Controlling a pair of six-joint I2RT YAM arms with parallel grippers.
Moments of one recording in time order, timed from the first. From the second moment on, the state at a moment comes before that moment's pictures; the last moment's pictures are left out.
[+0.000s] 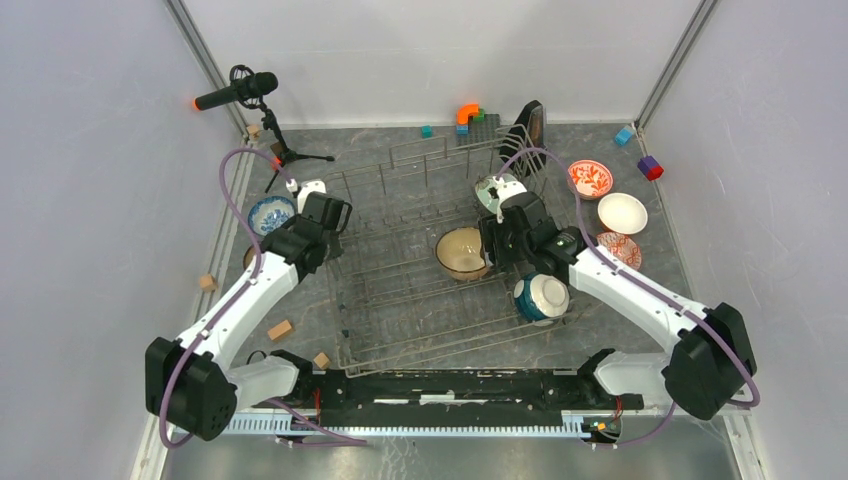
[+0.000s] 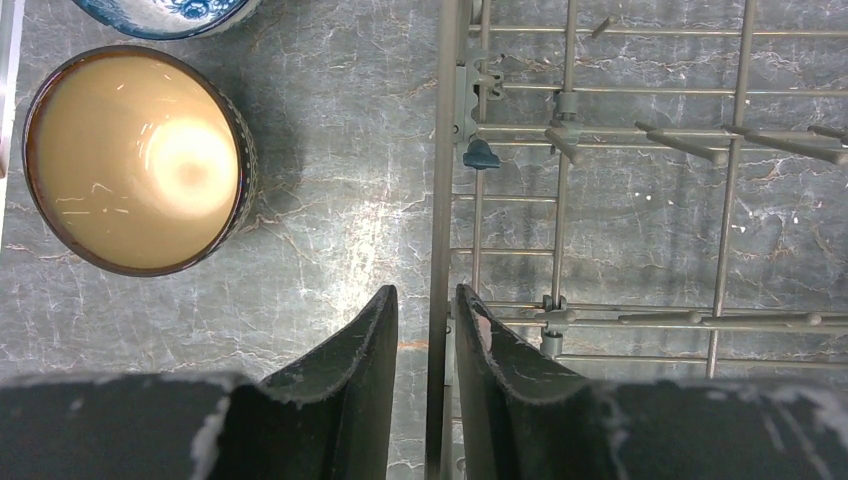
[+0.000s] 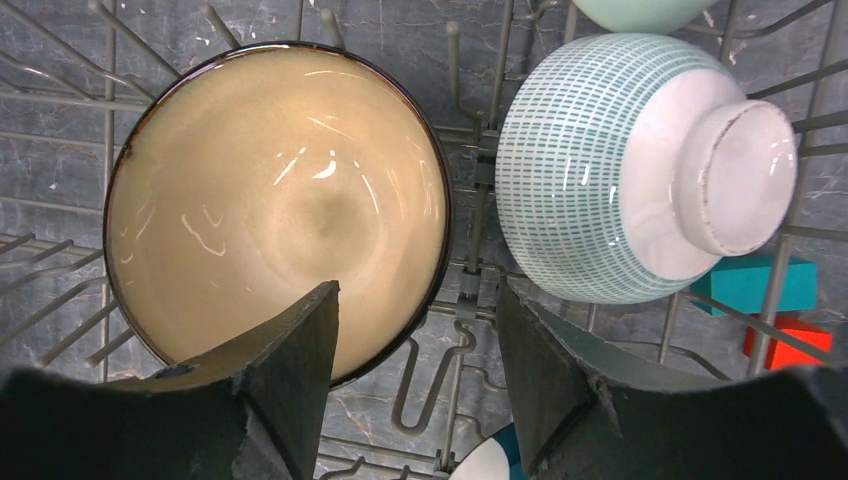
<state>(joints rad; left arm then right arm) -0.38 1.16 0.90 -0.67 -0.46 -0.49 0.63 1.26 0.93 -0.46 0.12 0.29</state>
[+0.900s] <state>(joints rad) -0.39 1.09 0.88 -0.67 -0.44 -0.49 0.60 1.33 0.85 -0.26 0.05 0.45</state>
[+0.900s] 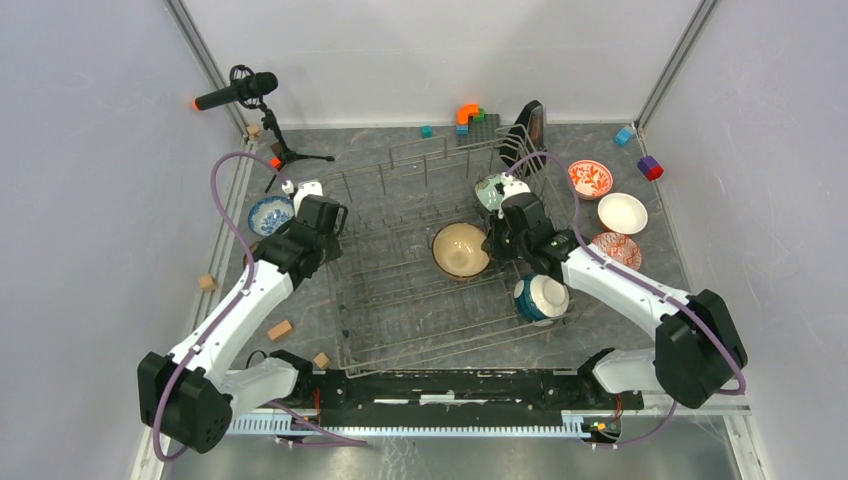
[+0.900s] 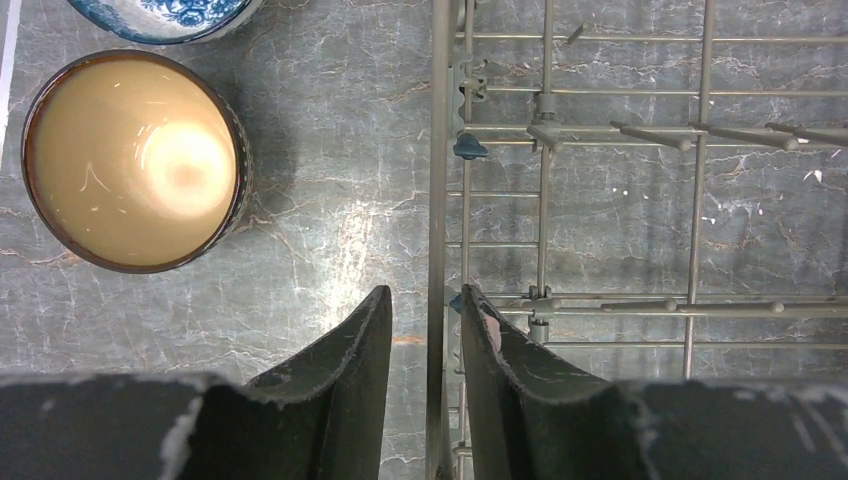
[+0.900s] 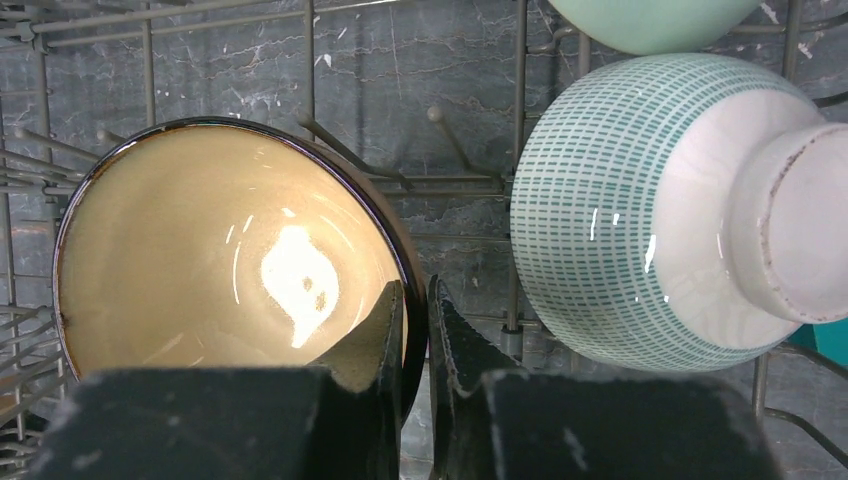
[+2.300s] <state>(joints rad) -0.94 0.95 1.03 -0.55 -0.26 -0.37 1.02 1.10 0.90 -0.31 0.38 0.02</state>
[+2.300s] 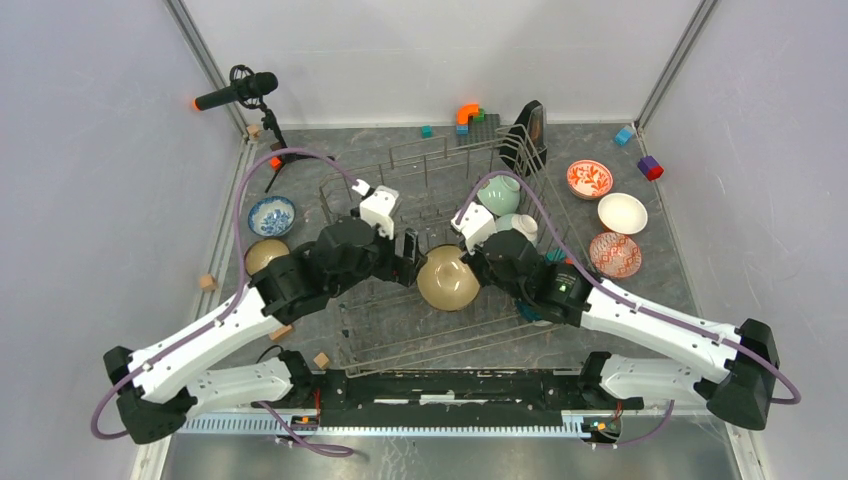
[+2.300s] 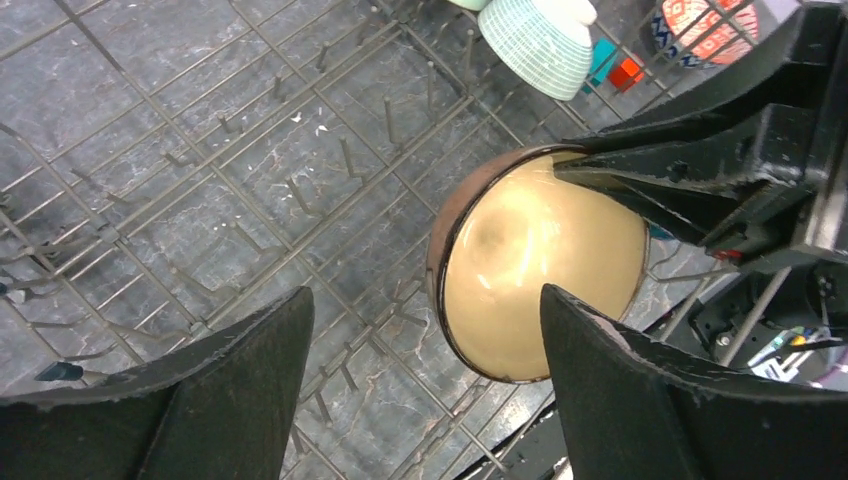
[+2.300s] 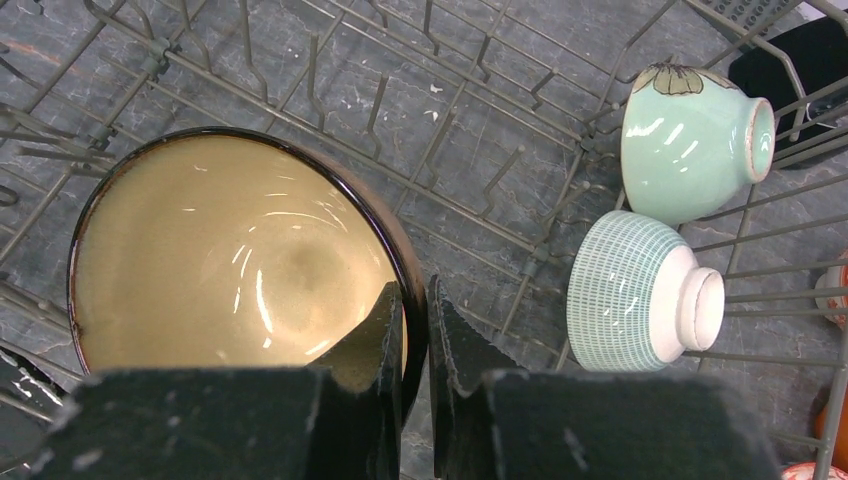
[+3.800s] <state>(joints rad) -1.15 1.20 1.11 -0.70 -0.54 -0.38 1.02 1.05 0.89 -0.30 0.29 0.17</state>
